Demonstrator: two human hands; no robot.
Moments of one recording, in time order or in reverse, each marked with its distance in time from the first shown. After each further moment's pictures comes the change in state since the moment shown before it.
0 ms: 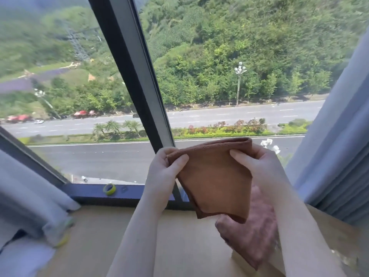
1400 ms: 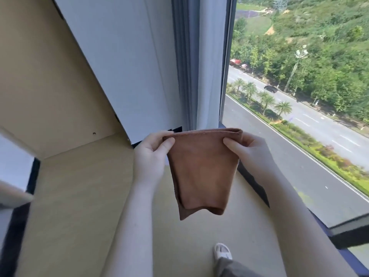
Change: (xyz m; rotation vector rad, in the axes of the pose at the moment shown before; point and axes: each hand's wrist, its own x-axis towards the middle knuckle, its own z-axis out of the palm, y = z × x) left_hand -0.213 -0.021 -0.587 0.059 1.200 0.053; right_hand -0.131 0.118 0.664 -0.237 -1.040 -0.063
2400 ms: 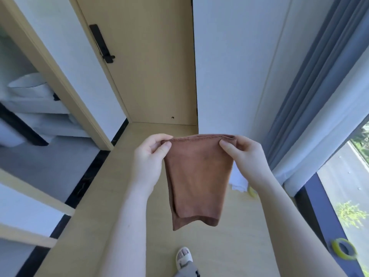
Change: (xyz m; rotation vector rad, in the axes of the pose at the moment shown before) left_hand 0.155 -0.014 -0.129 0.162 0.542 -0.055; right_hand 0.223 -0.028 0.235 -0.023 -0.593 -0.046
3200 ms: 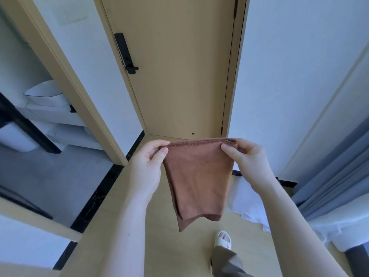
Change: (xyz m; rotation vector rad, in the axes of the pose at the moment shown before) left_hand 0.264 -0.039 -0.111 0.055 0.131 0.013; right_hand 0.242 -0.046 0.186 0.022 -0.093 -0.091
